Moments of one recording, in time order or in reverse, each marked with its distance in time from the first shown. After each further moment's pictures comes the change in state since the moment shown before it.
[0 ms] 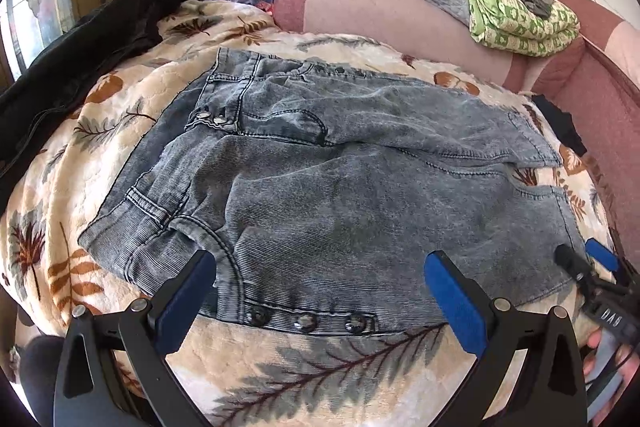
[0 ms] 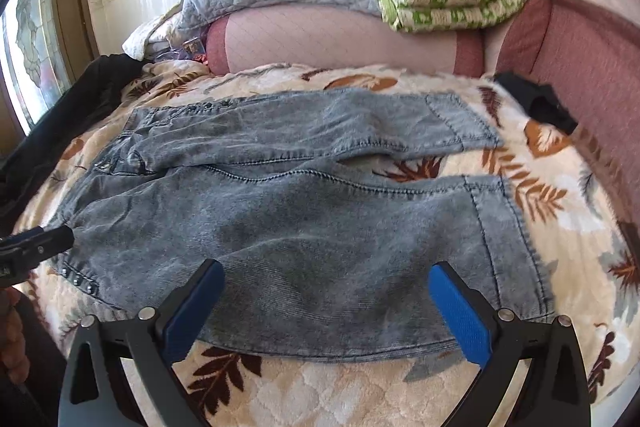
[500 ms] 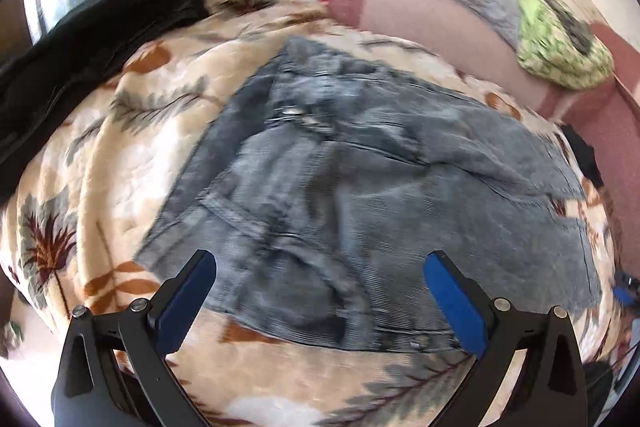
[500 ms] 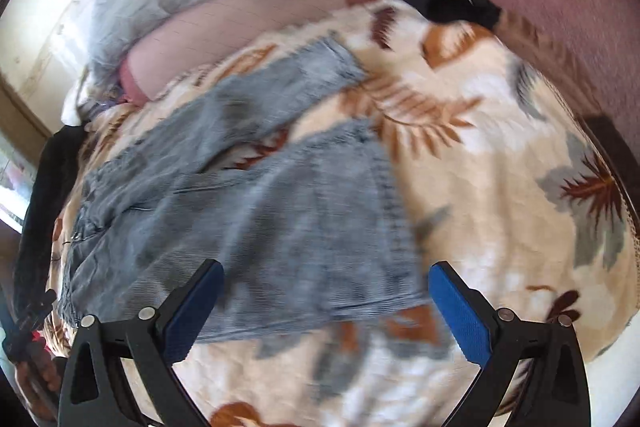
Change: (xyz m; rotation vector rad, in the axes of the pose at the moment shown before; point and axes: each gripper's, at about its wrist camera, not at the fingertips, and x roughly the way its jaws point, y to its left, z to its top) left arm 0.010 0.095 0.015 -0.155 0.045 0.028; right arm -0.003 -0.169 0.002 0.349 0.221 0.023
